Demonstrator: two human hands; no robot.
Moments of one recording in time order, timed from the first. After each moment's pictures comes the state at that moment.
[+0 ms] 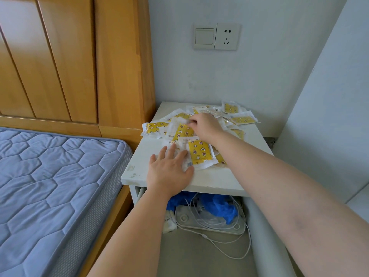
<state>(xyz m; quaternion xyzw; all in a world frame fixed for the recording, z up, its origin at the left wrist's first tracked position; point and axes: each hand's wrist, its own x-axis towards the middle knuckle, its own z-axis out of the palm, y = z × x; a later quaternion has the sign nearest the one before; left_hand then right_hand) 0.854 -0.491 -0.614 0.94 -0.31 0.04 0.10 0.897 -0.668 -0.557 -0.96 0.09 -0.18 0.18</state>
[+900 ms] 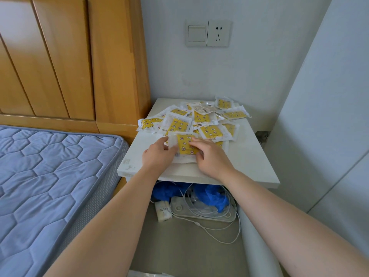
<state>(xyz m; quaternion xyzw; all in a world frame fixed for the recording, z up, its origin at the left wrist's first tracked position) 0.858 -0.494 -0.588 0.89 -0.15 -0.07 0.41 0.778 -0.647 -0.601 -0.95 0.03 -0.17 0.25</state>
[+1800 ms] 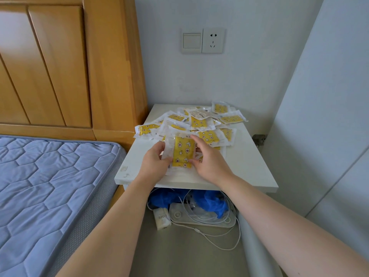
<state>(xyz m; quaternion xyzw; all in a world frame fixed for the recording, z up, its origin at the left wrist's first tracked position) 0.850 -0.486 -0.589 0.81 -0.19 -0.07 0.55 0.773 -0.641 -0.595 -0.92 0.03 -0.21 0.33</state>
